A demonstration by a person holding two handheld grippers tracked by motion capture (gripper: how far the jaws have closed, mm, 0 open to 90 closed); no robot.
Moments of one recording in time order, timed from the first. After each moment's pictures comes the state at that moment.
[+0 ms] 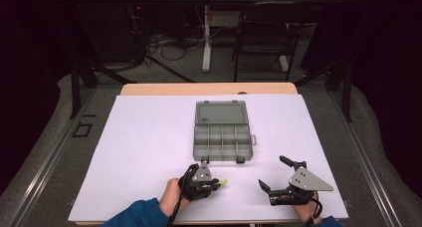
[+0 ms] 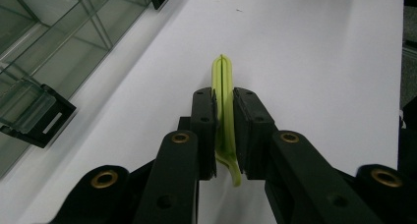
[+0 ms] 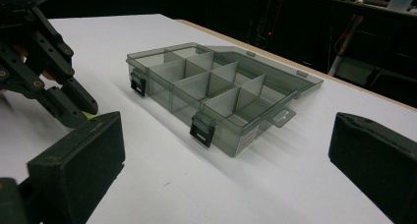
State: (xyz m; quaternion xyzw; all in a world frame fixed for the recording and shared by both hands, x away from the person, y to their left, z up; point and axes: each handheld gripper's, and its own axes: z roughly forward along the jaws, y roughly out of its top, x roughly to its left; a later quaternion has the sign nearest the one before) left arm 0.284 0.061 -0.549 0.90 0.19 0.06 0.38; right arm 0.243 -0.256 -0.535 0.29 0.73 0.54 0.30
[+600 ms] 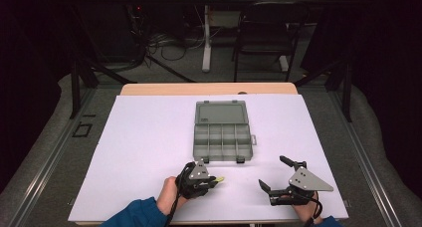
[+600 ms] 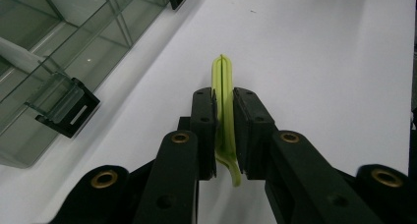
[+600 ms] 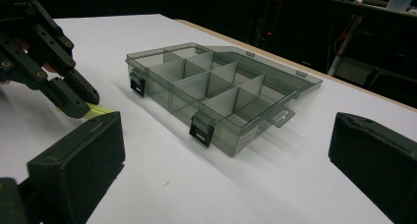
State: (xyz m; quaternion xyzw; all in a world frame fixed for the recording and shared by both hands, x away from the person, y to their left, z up) left arm 0.287 0.069 -0.546 0.90 0.20 0.07 0.38; right arm 0.243 -0.257 -0.535 0.29 0.73 0.54 0.30
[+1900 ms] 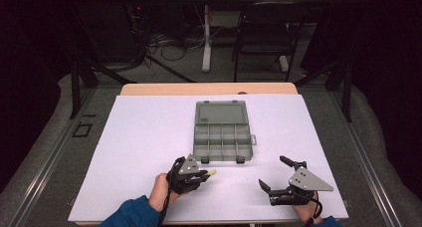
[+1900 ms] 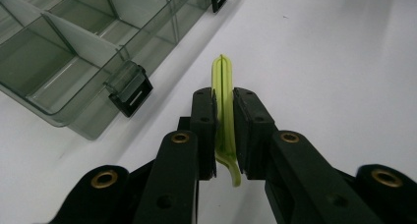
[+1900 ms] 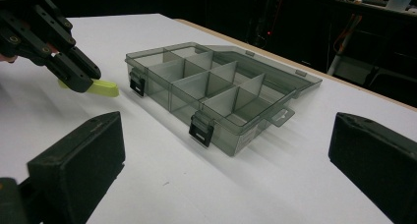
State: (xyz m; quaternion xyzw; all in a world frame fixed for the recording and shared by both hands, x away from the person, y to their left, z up) left arm 0.294 0.092 -0.536 0.89 0.23 0.09 0.39; right arm 0.243 -0.257 -0.535 0.29 0.73 0.54 0.30
